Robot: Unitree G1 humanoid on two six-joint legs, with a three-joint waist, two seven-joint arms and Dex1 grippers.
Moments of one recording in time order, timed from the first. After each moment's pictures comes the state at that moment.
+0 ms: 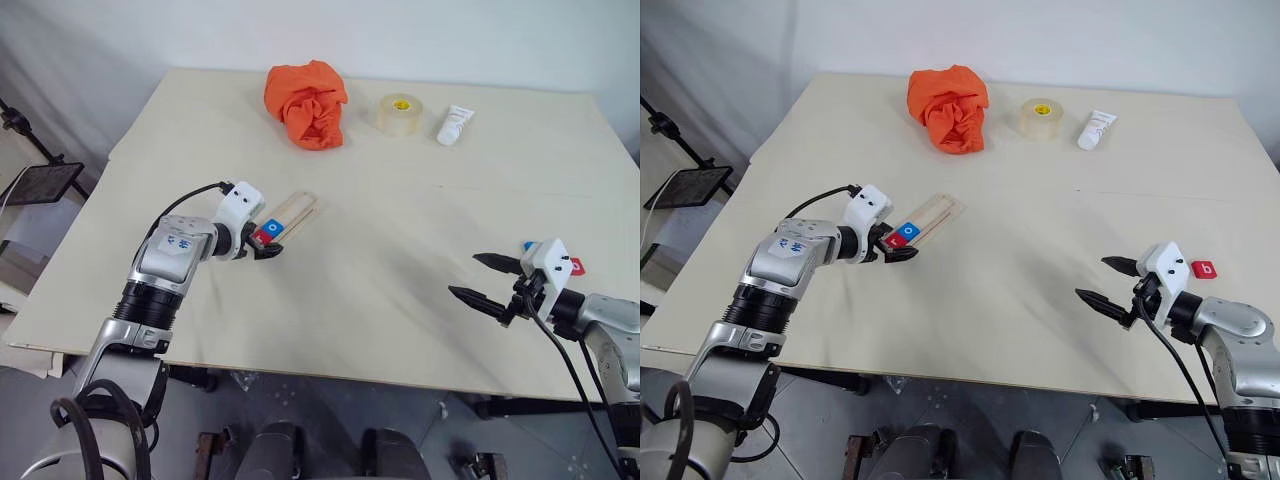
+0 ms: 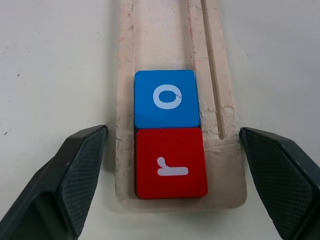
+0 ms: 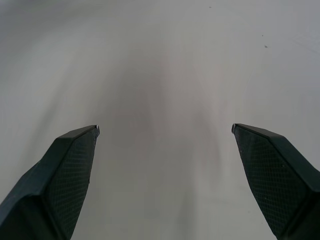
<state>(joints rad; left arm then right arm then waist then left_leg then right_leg) -0.84 0.52 -0.19 0.34 -0.08 0.79 -0.65 -0.17 -0.76 -0.24 0.08 0.41 0.20 1.03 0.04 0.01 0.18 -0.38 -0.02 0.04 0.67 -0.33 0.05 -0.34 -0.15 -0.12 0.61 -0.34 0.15</state>
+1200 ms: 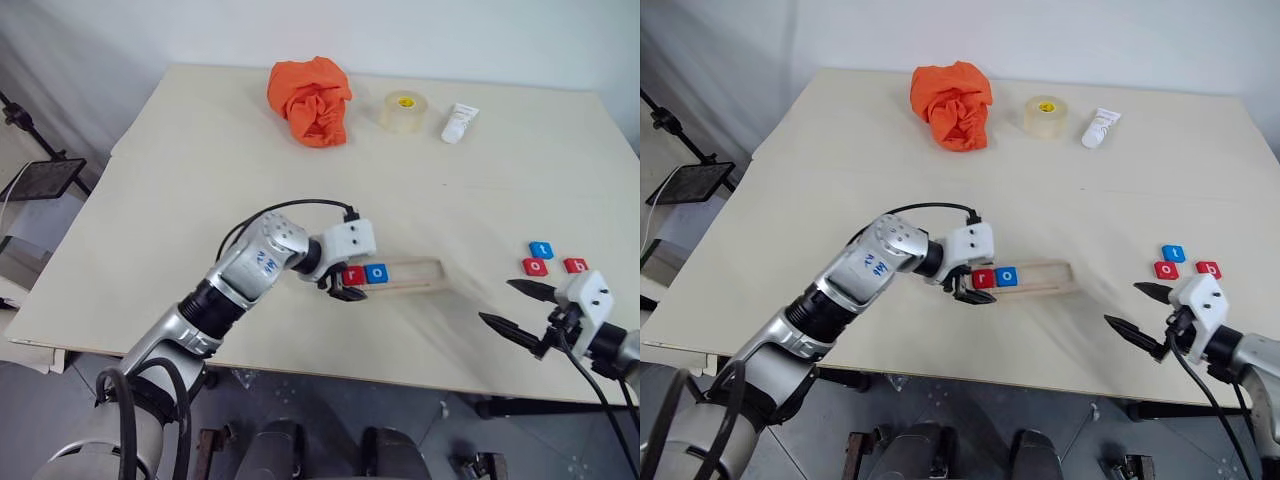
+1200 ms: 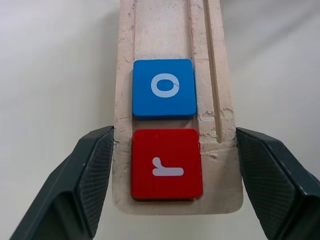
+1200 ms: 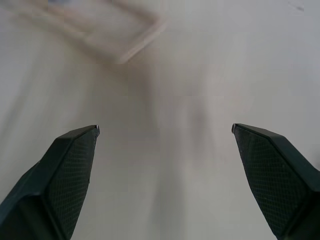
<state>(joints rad) -0.93 0.36 -0.58 0.11 0.02 0.68 -0.96 0.13 -0.79 -0.43 -0.06 0.41 0.17 1.01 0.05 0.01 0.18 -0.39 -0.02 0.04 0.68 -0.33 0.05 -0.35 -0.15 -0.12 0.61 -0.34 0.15</state>
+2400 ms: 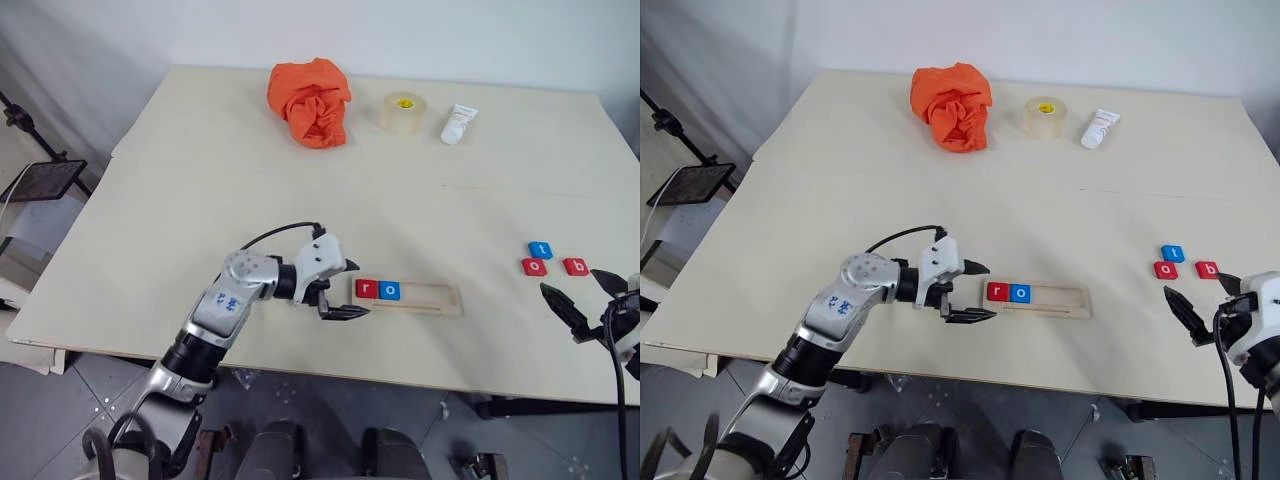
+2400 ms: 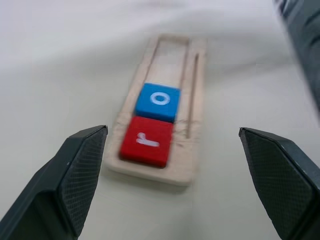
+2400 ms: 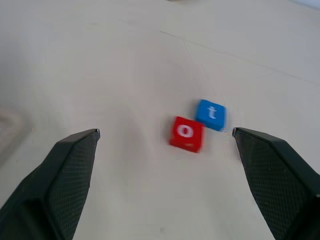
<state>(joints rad) -0.55 0.34 -0.27 0.01 -0.15 0.37 -1.01 0.15 -0.69 -0.63 -0.16 0.49 0.40 0.60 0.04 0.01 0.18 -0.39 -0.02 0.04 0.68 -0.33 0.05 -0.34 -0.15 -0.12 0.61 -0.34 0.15</state>
